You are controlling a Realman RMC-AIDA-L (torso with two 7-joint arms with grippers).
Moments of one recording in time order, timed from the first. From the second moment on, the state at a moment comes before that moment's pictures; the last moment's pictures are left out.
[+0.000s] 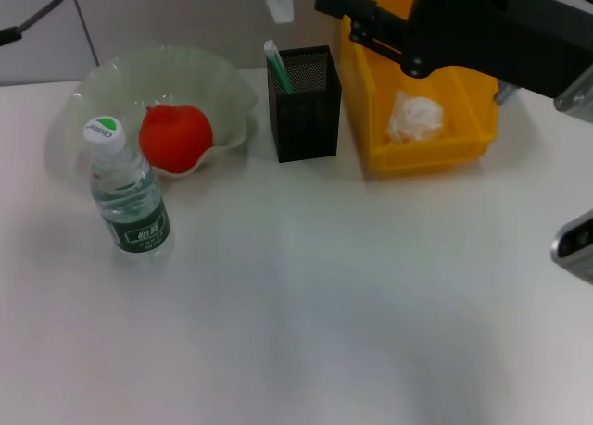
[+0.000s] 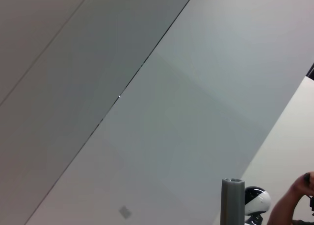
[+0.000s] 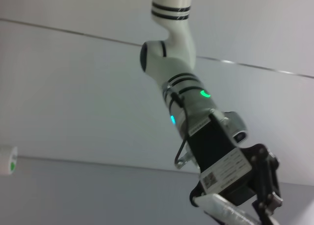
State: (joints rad) left arm -0.65 -1.98 1.02 1.06 1.32 1.55 -2.30; right arm 0.29 2.09 -1.26 -1.17 -1.12 -1.39 -0.33
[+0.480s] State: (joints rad) left arm -0.66 -2.00 1.03 1.05 1.34 1.57 -2.30; right arm 0.28 2.09 -1.37 -1.22 -1.11 -1.29 -0.43
